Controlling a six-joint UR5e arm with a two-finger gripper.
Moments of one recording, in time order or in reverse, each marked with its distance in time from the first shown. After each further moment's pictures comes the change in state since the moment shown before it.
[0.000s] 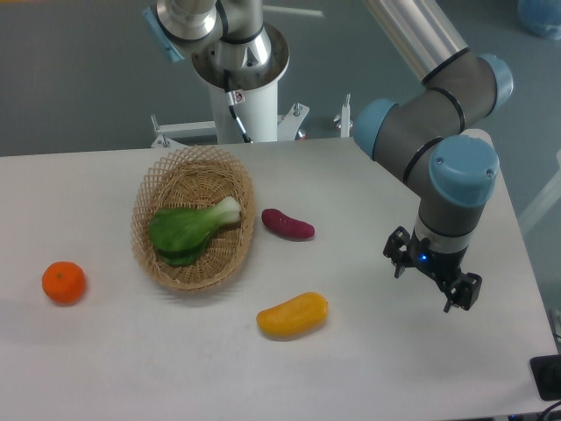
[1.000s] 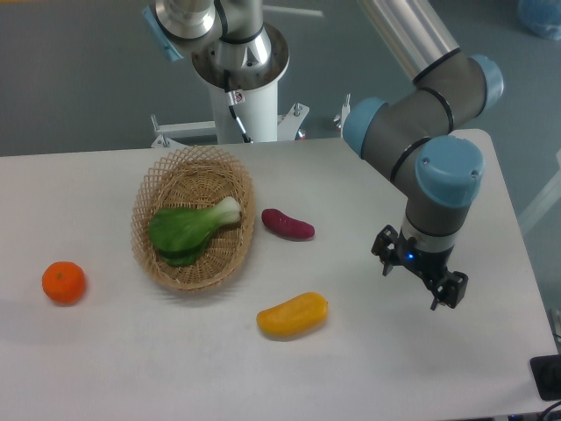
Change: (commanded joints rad) arm -0.041 0.075 -0.110 0.000 0.002 -0.038
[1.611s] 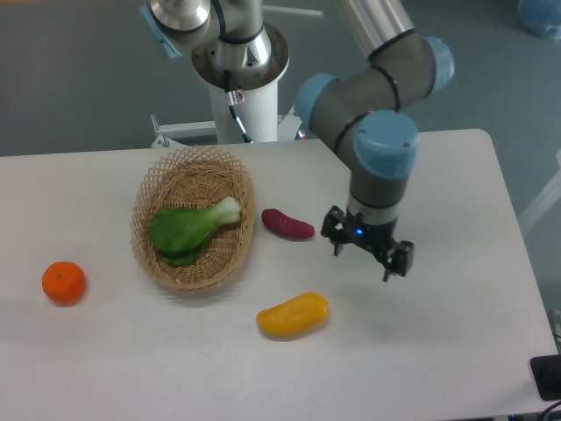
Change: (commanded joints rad) arm -0.075 0.178 -0.314 0.172 0.006 -0.238
